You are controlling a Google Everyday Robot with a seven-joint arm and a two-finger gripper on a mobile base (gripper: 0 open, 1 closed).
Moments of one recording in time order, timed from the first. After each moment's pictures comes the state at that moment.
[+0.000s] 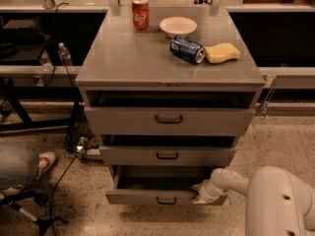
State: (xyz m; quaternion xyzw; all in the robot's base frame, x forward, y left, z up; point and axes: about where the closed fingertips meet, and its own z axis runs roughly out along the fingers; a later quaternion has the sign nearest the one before) arm 0.555 -0.204 0.157 -0.71 0.67 0.10 0.17
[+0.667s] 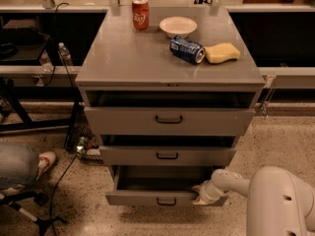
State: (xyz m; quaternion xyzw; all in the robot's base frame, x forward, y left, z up) arm 0.552 -0.205 0.156 -0.71 0.68 0.10 0.17
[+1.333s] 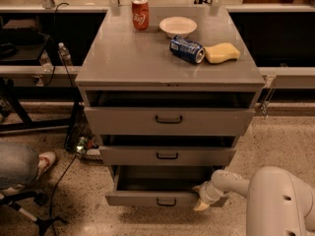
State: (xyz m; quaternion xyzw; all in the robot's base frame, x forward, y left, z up) arm 0.548 -0.202 0.153 -0.71 0.67 0.10 0.17
